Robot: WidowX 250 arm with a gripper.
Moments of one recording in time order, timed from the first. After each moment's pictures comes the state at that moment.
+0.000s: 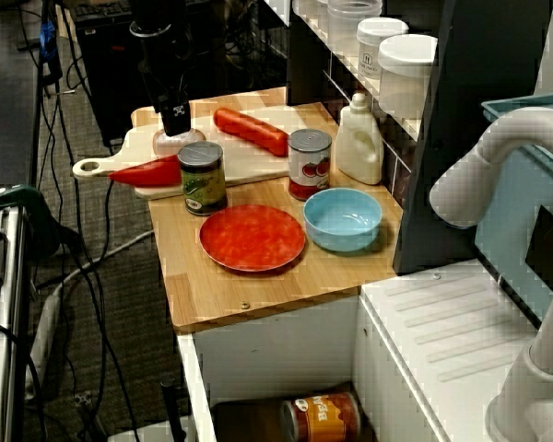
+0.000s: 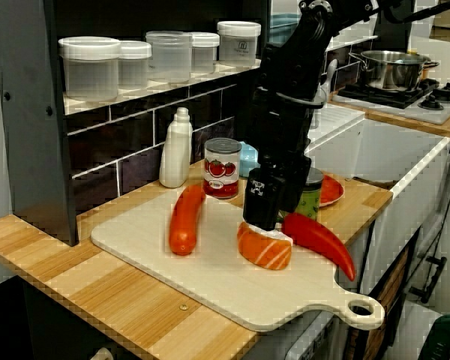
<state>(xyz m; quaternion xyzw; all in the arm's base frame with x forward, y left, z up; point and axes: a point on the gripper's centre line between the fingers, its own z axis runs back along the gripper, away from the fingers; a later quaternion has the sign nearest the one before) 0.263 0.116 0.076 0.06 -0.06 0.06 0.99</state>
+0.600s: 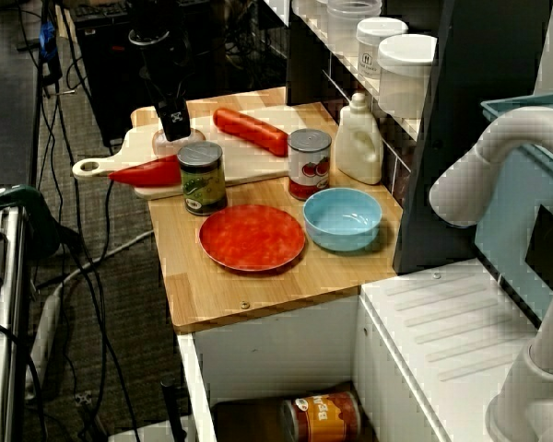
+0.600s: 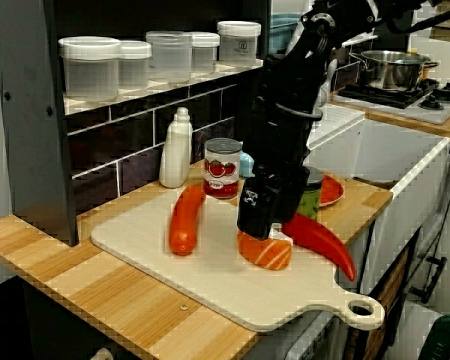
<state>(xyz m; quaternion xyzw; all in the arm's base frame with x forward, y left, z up) 0.264 0.120 0.069 0.07 -0.08 0.03 0.99</state>
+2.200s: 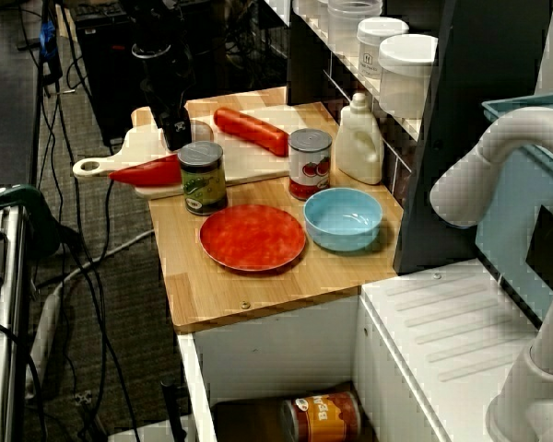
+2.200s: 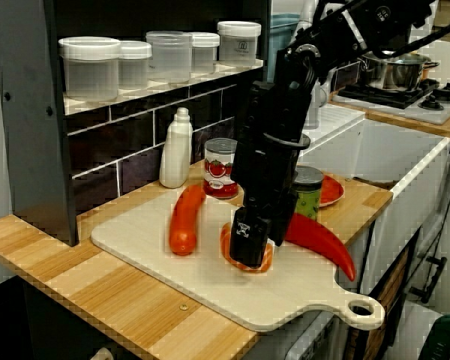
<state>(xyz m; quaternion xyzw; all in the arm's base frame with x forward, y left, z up) 0.262 0.134 0.049 0.05 -0.07 0.07 0.99</state>
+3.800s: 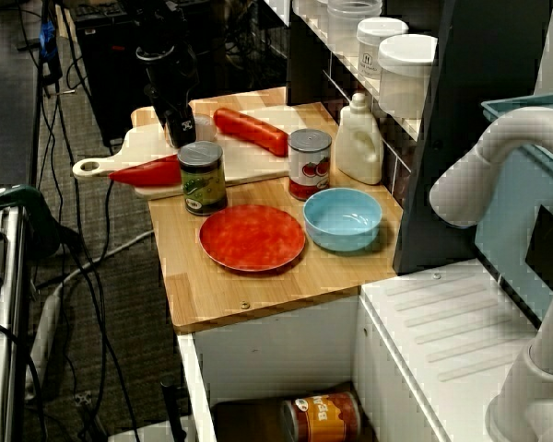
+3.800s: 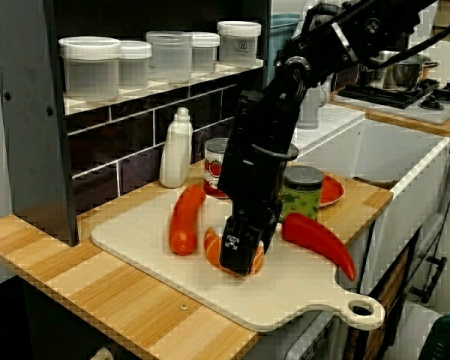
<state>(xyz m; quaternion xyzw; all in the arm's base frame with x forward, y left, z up) 0.268 0.145 0.042 0.05 -0.08 0.10 0.99</state>
